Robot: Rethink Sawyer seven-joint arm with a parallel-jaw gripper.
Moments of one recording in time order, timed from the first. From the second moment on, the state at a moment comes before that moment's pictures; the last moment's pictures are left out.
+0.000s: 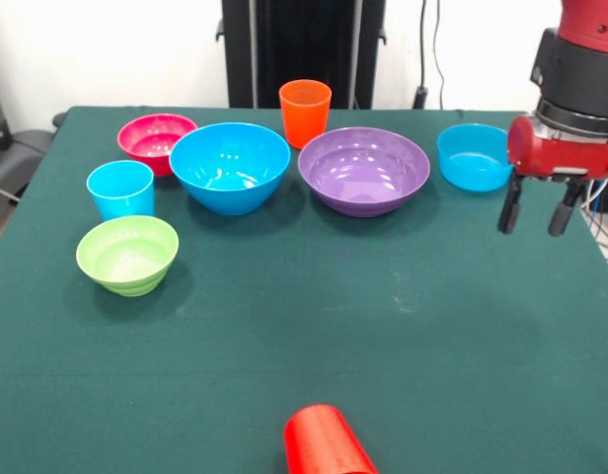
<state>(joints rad) 0.26 -0.43 -0.23 1.40 0.16 0.46 1.69</state>
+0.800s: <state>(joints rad) 0.16 -0.44 -0.18 1.50 0.13 0.38 1.69</state>
